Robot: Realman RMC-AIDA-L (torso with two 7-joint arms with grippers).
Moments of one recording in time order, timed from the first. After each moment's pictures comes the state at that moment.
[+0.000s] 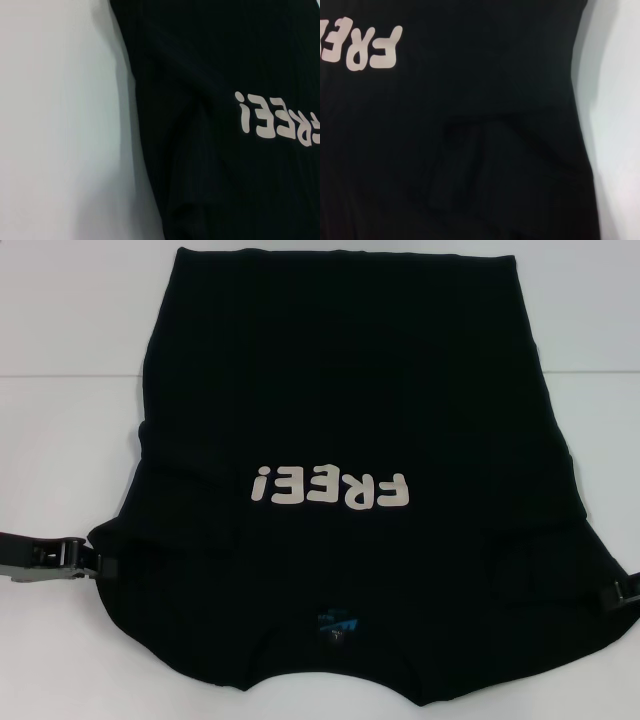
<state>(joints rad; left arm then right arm) -0.62 -2.00 0.41 0.80 2.65 1.55 -2.31 0.65 1.96 -0.65 -0.84 -2.73 -1.57 2.43</state>
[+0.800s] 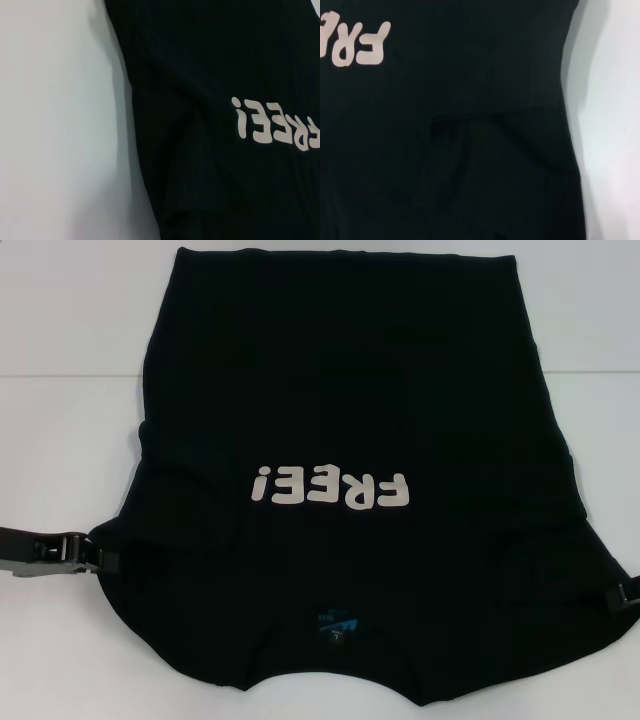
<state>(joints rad) -0.63 -2.00 0.41 0.80 2.64 1.55 -2.31 0.65 1.96 -0.69 -0.84 -2.73 -1.53 2.43</state>
